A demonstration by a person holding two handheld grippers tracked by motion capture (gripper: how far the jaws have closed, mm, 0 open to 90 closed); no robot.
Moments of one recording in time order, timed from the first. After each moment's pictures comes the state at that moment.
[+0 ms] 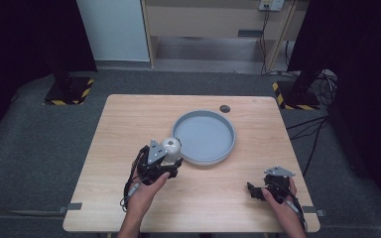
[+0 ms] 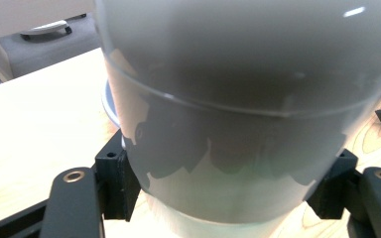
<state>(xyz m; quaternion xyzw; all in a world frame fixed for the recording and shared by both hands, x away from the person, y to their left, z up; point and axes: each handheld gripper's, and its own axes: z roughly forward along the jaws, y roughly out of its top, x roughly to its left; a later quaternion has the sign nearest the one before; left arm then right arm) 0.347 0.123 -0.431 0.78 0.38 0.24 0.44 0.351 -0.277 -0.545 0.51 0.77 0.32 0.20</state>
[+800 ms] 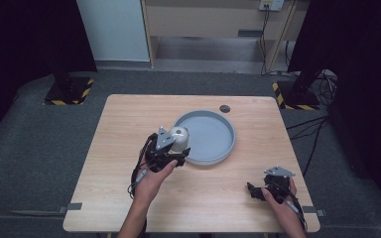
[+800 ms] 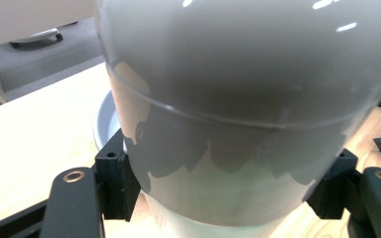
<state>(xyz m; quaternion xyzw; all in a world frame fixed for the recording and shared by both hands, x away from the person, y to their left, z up) 0.378 0.103 -0.410 0.79 0.36 0.23 0.44 0.351 -0.277 -0.545 0.51 0.77 0.32 0.20</state>
